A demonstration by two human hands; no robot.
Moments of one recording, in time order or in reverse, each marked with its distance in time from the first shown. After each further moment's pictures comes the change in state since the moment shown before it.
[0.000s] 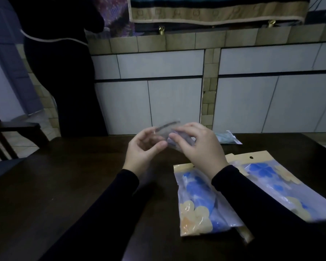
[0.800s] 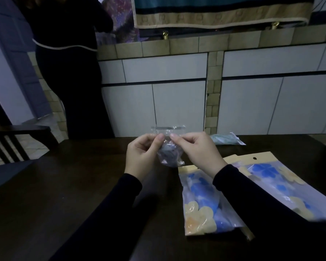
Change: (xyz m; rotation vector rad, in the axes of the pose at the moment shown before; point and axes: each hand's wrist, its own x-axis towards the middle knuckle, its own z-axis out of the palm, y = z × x) left_hand -0.013 0.029 0.009 0.214 0.101 0.117; right_hand -0.001 -0.014 0.004 0.375 -0.185 0.274
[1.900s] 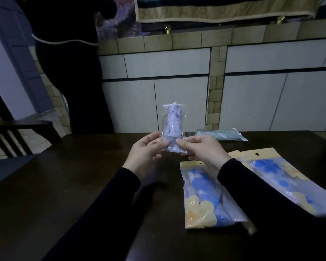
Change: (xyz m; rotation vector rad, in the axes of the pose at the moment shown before) left_hand 0.001 -0.006 -0.010 -0.339 -0.047 -0.645; right_hand -0.004 0.010 -0.002 0.237 -0.038 0.406
